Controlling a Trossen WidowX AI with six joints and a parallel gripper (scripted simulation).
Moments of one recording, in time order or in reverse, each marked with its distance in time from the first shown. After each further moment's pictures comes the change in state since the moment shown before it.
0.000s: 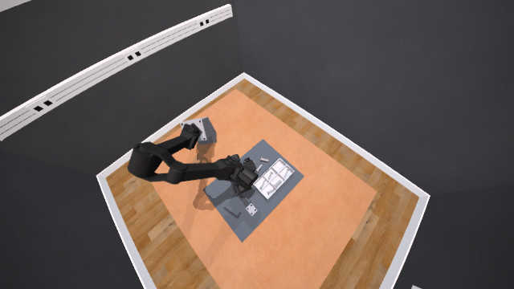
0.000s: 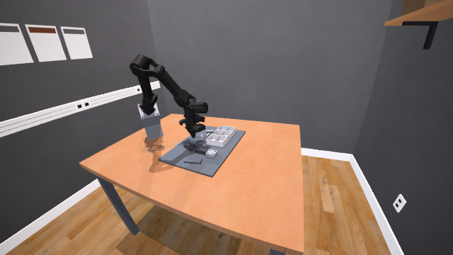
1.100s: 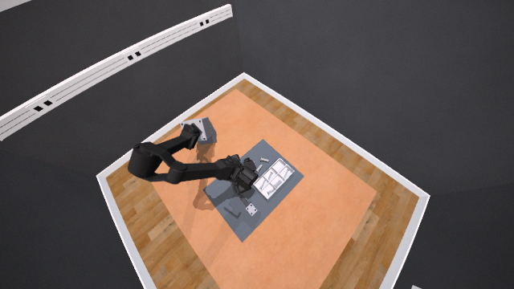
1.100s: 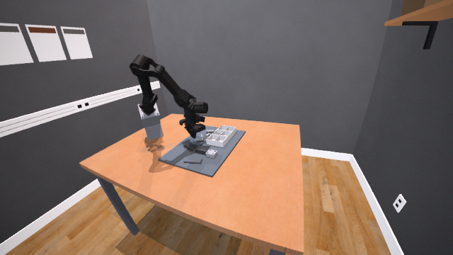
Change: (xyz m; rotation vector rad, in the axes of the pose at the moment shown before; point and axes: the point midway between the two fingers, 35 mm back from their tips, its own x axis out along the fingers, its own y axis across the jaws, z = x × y) arm 0.000 0.000 0.000 0.001 0.000 0.000
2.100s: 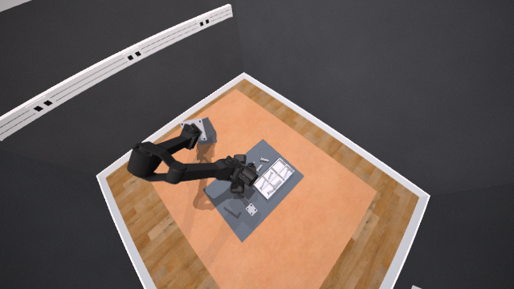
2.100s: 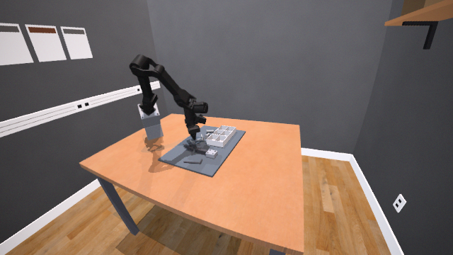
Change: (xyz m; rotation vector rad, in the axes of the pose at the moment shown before) arm -0.001 -0.001 0.000 0.430 -0.004 -0.002
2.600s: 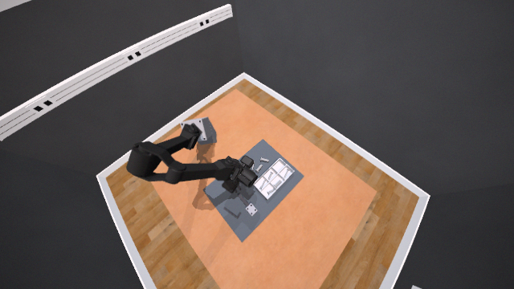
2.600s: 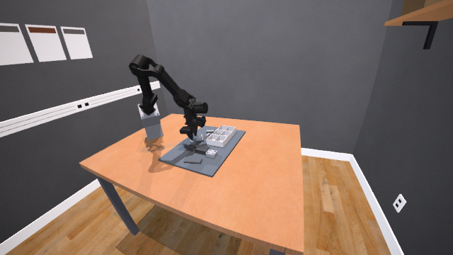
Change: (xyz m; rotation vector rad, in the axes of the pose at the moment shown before) arm 0.000 -0.003 0.000 0.566 -0.006 -0.002
